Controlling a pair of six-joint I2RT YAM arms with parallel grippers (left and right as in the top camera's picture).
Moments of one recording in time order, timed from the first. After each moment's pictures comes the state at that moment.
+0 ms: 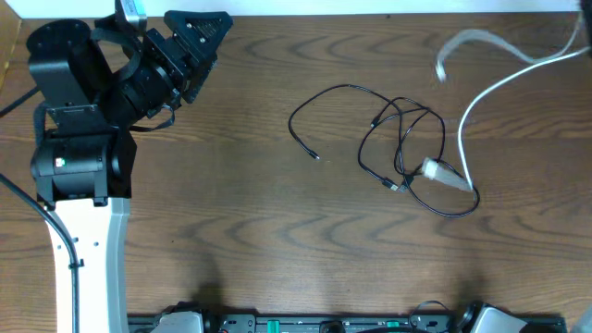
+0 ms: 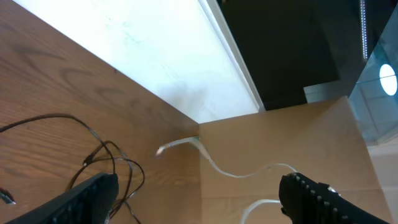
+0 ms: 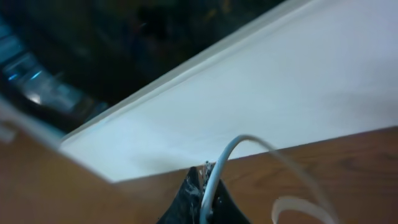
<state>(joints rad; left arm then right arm) 0.06 1.29 1.55 -0.56 0.77 -1.00 -0.49 1.39 1.61 -0.37 -0.86 0.53</state>
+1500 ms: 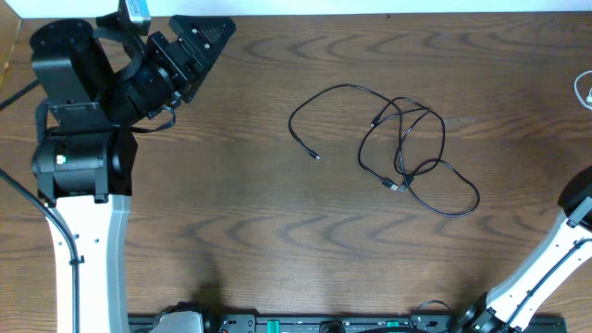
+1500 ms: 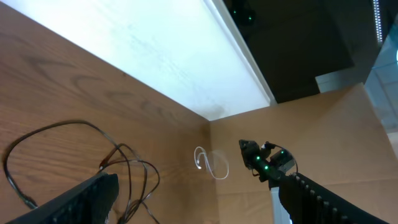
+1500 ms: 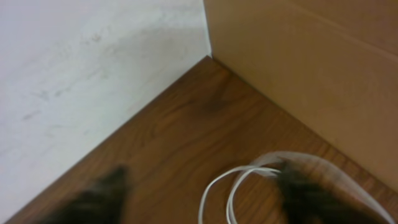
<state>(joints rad) 0.06 1.30 1.55 -0.58 0.77 -0.90 -0.60 2.42 2.43 -0.59 0.00 0.23</state>
